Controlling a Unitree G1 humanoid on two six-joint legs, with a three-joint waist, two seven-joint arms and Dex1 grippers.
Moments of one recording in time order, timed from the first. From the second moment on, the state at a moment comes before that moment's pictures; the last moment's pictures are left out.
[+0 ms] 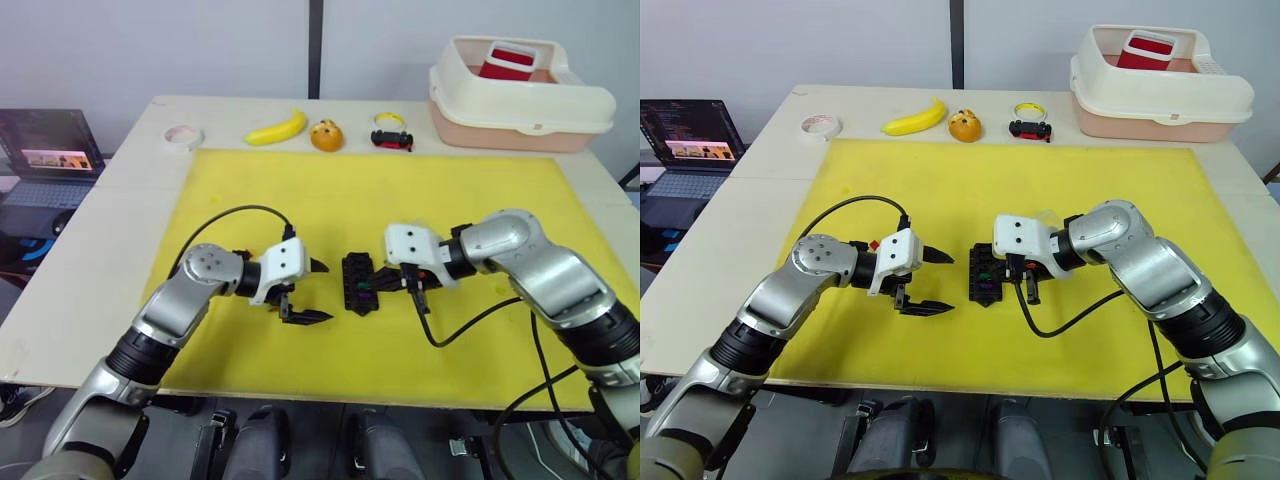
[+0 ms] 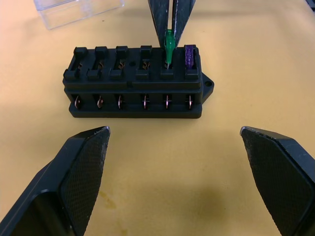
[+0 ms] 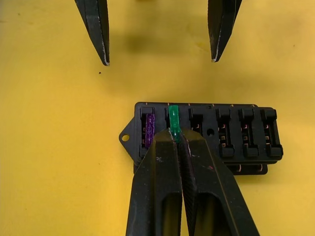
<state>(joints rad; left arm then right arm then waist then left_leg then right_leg) -0.54 0.56 -0.34 -0.10 -0.20 0.36 -1.14 -0.70 -0.89 0.40 -0.27 0.23 0.63 1.21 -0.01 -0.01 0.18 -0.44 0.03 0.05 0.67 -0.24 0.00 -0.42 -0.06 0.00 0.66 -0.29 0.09</state>
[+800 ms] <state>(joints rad) -0.54 0.54 -0.34 -0.10 -0.18 0.37 -1.14 -0.72 -0.86 0.41 -0.24 0.19 0.67 1.23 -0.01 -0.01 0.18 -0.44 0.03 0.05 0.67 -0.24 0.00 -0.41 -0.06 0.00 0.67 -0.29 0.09</state>
